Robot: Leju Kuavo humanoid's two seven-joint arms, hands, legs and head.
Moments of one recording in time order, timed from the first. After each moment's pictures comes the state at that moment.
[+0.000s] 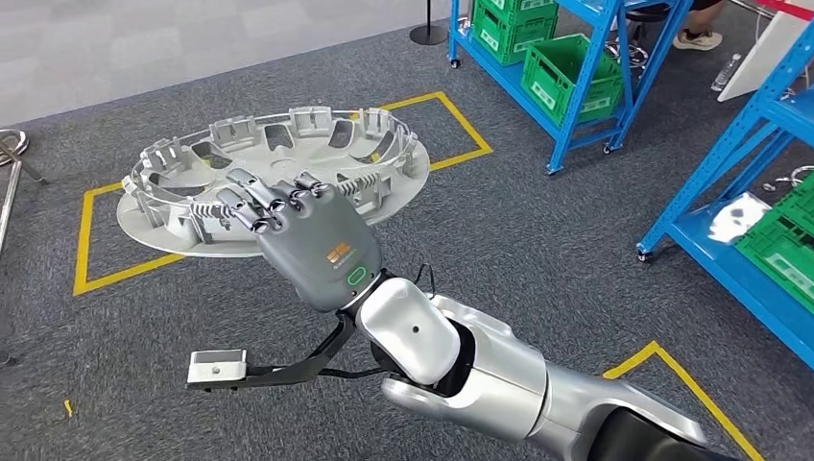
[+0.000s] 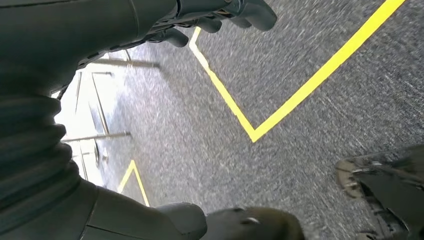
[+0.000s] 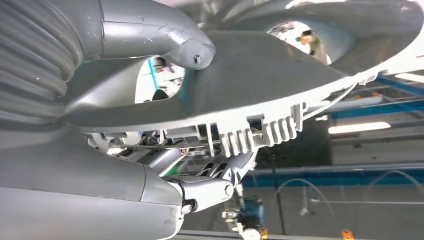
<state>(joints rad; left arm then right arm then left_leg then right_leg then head) -0.10 -0.08 0.36 -0.19 -0.92 0.10 0.10 -0.70 0.08 0.99 -1.50 1.25 -0.08 0.09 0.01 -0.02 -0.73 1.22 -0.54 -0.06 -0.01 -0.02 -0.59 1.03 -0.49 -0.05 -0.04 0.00</state>
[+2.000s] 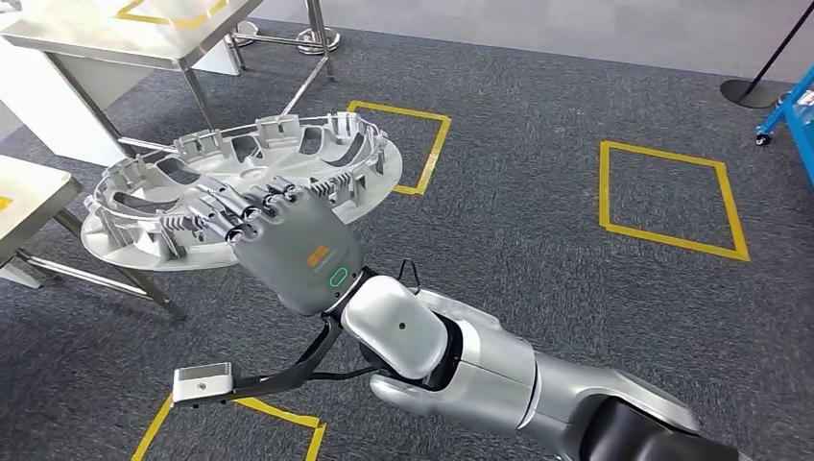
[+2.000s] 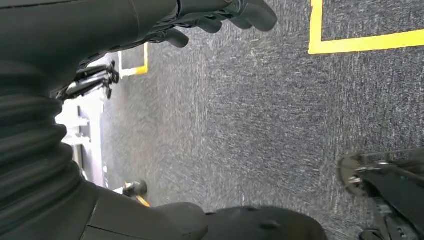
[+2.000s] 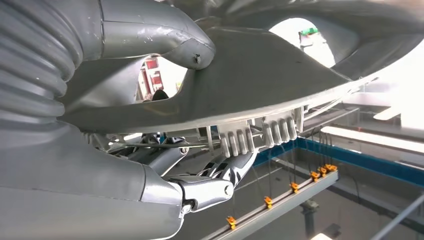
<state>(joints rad) -0.07 -0.09 0.42 -0.19 -0.90 0.14 0.08 -0.74 0.10 1.03 -1.46 1.21 -0.12 0.04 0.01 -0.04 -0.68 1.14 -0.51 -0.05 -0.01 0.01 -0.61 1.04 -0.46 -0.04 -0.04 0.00</state>
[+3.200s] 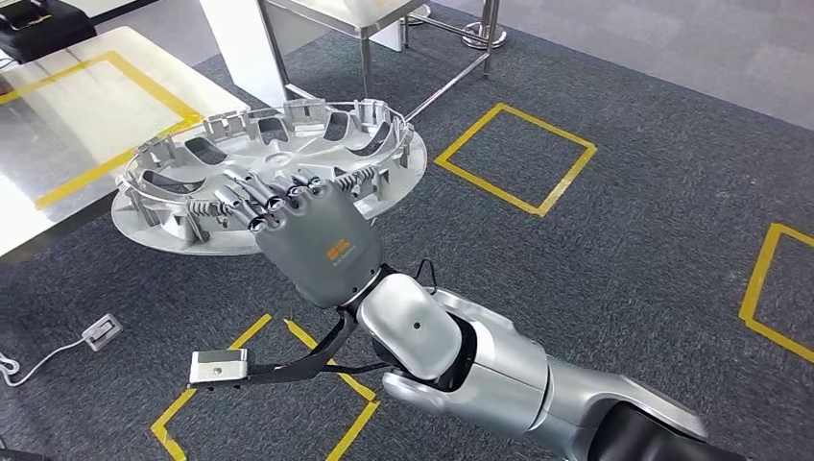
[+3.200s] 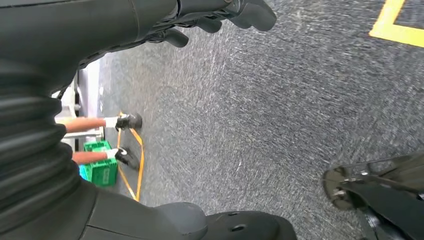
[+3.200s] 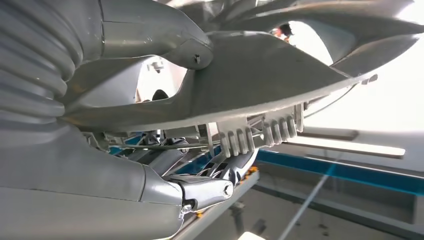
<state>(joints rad) -0.11 -0.09 0.41 -0.19 -0.95 0.13 0.12 -0.71 0.07 0.99 -1.50 1.26 -0.09 0.08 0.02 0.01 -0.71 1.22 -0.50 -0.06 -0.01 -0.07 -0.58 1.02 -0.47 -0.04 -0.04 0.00</state>
